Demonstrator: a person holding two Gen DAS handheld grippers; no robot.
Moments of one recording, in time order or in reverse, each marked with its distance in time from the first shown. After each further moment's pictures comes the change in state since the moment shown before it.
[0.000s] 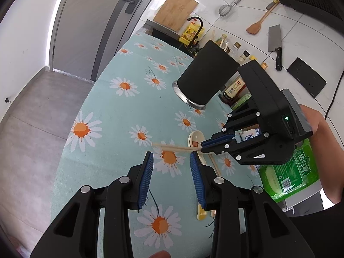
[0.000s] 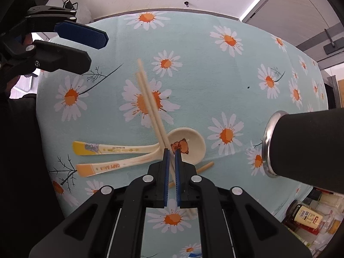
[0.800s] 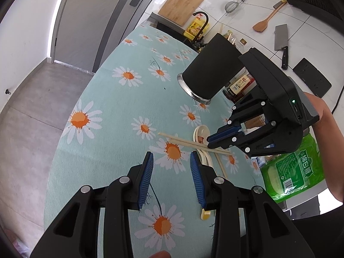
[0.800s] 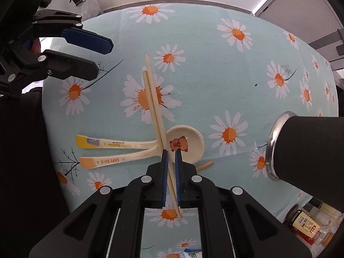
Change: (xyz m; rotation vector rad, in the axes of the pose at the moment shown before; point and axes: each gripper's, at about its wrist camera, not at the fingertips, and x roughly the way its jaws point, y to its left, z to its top) left arm 0.012 0.005 -0.003 -0.035 0.037 0.005; right arm 0.010 -0.011 0.022 -0.025 0.079 0.082
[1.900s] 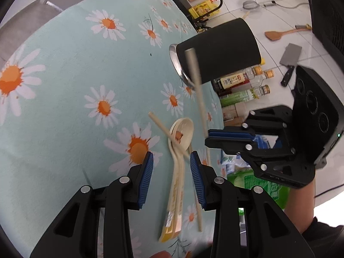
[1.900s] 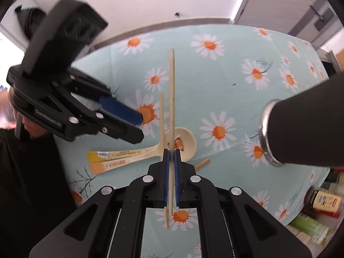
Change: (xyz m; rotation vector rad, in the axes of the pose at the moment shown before) left arm 0.072 0.012 0.016 -0.288 0.193 -0.254; right arm -0.039 -0.017 -0.031 0.216 -0.216 0.010
